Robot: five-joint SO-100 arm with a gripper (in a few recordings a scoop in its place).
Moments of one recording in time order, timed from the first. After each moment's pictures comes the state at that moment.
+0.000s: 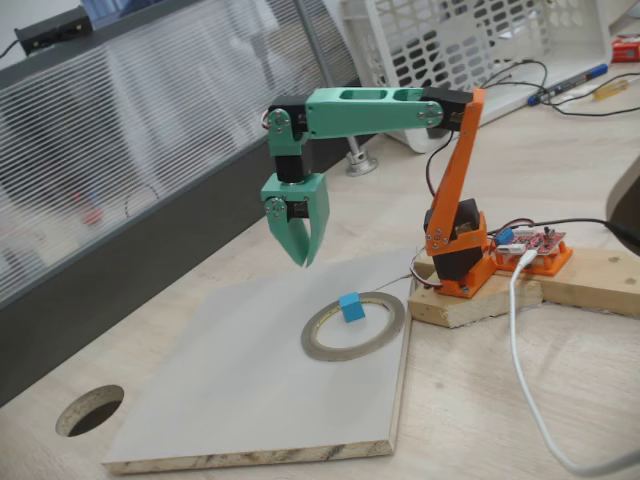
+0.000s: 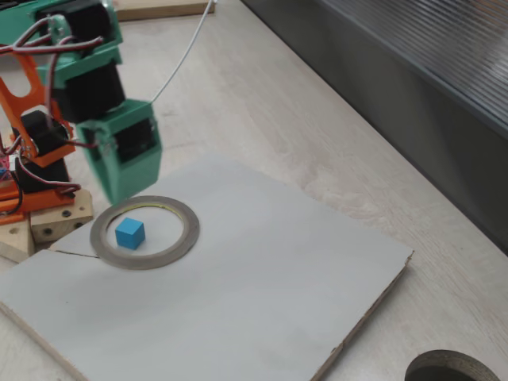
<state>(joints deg) 10.1 114.1 102.2 87.4 99.2</state>
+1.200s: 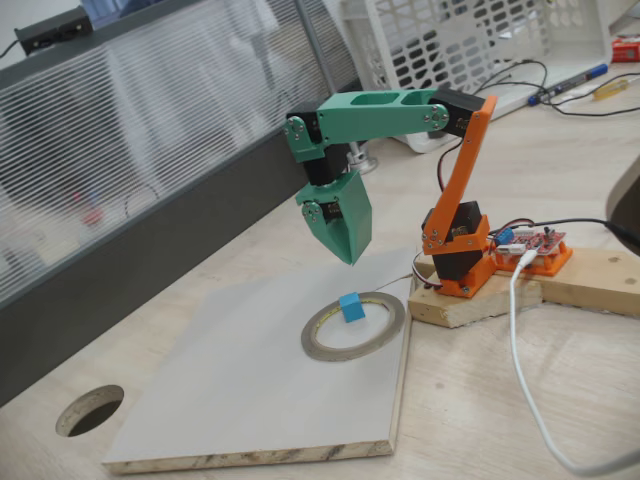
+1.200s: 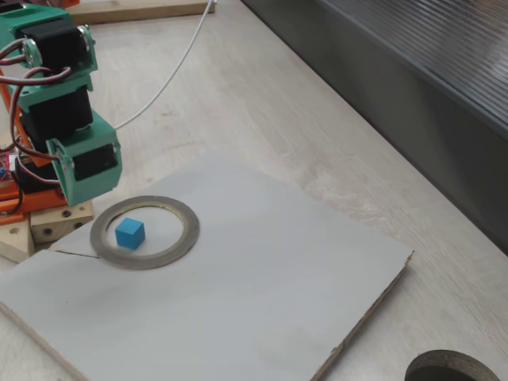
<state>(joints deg) 17.8 118.8 112.9 97.3 99.7</state>
